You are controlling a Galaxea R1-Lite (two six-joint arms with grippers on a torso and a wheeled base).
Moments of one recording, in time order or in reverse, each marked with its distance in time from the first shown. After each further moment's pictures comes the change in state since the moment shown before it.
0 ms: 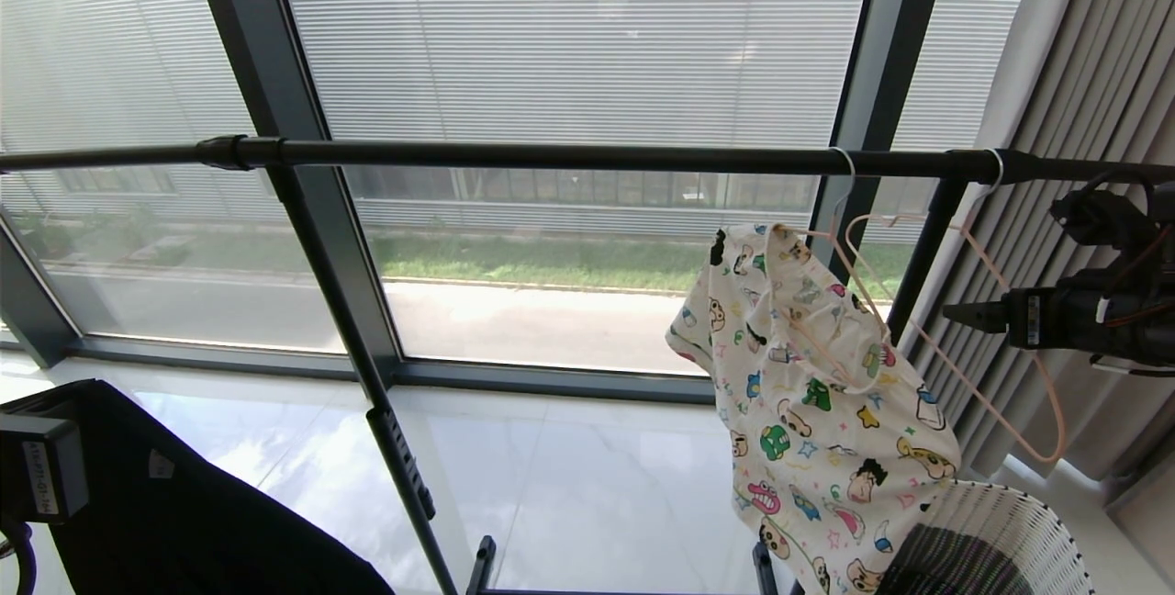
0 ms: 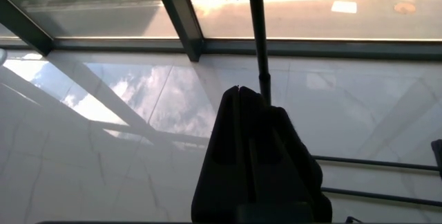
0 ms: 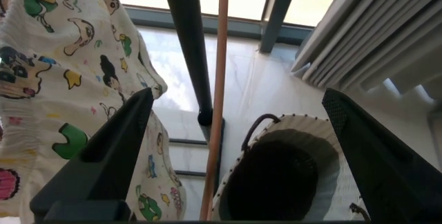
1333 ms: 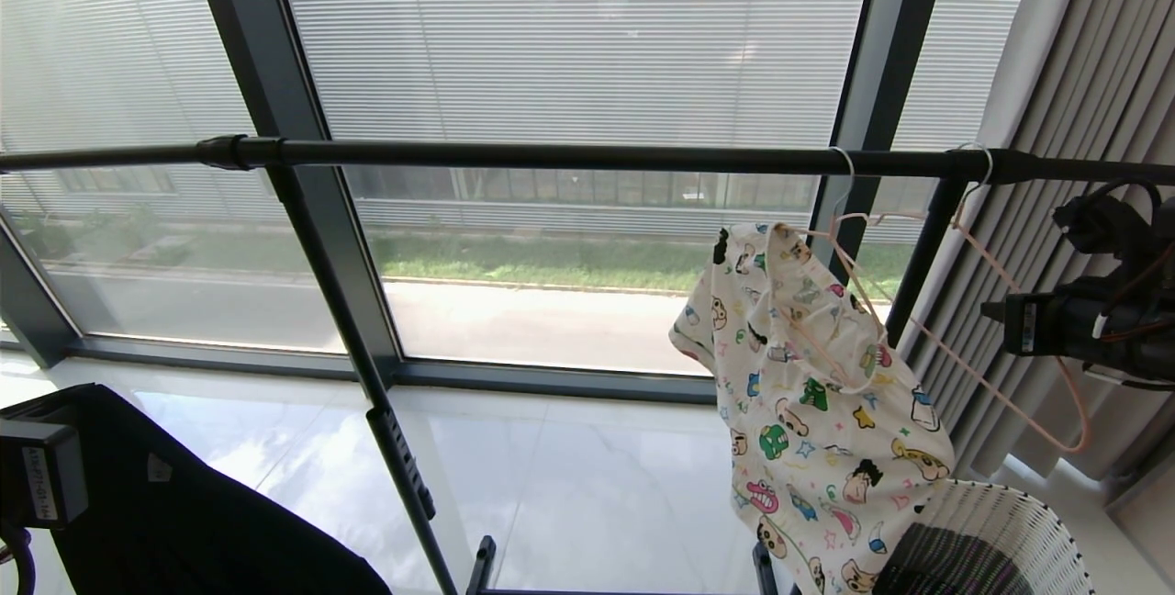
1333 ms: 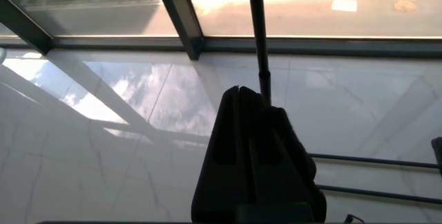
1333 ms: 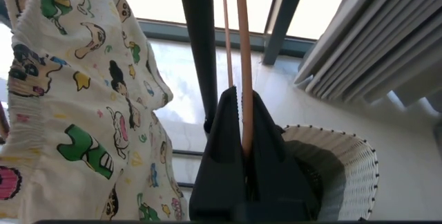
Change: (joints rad) left arm -0.001 -0.007 0.008 0.000 0.000 0.001; right arm 0.019 -0.026 0.099 -0.149 -0.005 0.012
